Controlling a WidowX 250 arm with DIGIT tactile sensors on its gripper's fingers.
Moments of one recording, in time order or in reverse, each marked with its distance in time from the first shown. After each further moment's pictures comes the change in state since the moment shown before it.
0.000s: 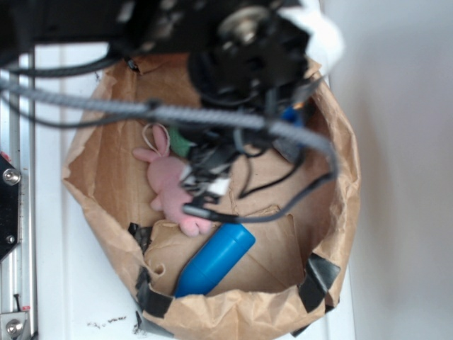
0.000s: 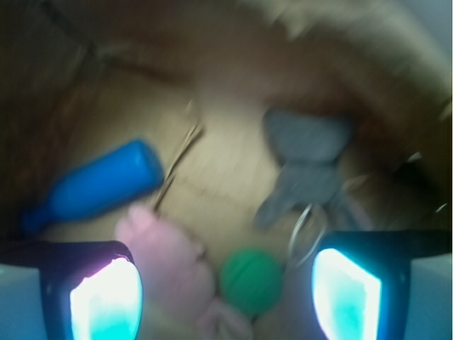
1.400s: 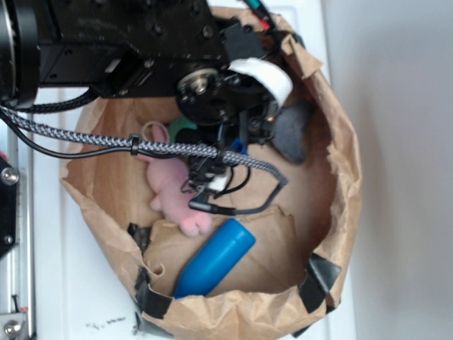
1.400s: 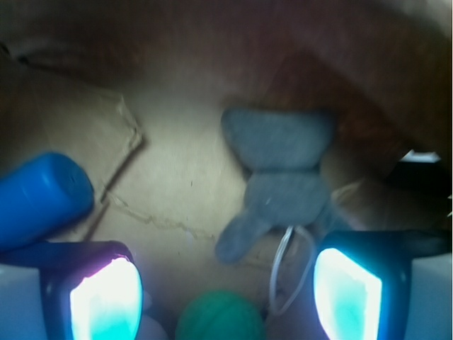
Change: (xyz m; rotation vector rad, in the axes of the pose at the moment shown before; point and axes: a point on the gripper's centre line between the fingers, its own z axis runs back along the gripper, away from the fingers) arm -0.024 0.011 -0.051 0.144 -0.054 0.031
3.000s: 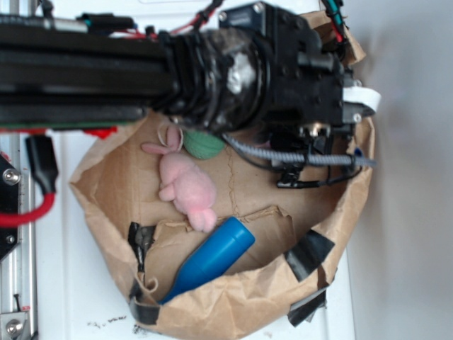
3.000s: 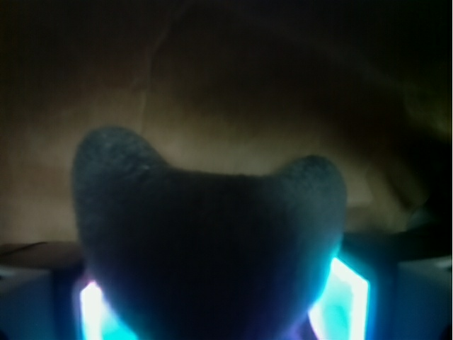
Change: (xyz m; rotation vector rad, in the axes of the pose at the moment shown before) arm 0.036 0.026 -0.089 0.204 0.124 0.120
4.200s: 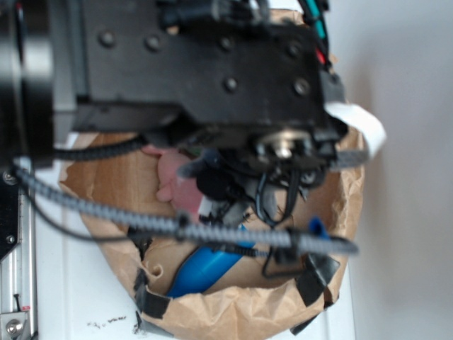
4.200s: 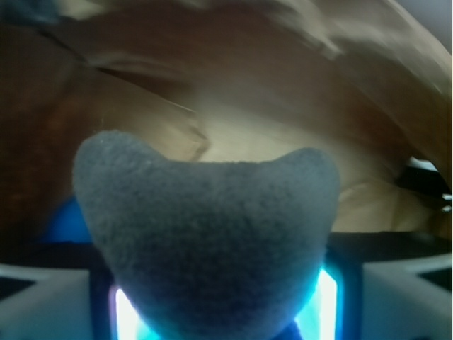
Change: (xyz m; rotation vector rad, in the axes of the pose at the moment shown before) arm -0.019 -0.045 0.150 -0.294 0.033 -0.223
